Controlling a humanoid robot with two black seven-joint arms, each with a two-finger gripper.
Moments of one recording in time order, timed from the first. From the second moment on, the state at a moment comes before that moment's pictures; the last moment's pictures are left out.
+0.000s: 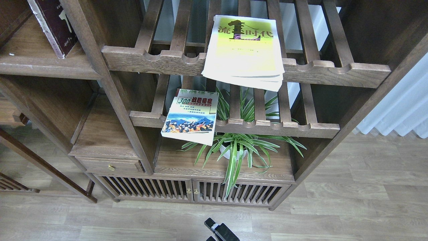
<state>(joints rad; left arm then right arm) -0.46 0.54 -1.80 -1.29 0.56 -0.49 0.06 -0.23 0.02 0.59 0.99 0.26 0.58 0.05</state>
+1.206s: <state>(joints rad) 0.10 0.27 -1.90 -1.44 0.40 -0.49 0.06 -0.22 -0.09 0.78 1.19 0.23 0.58 0.05</state>
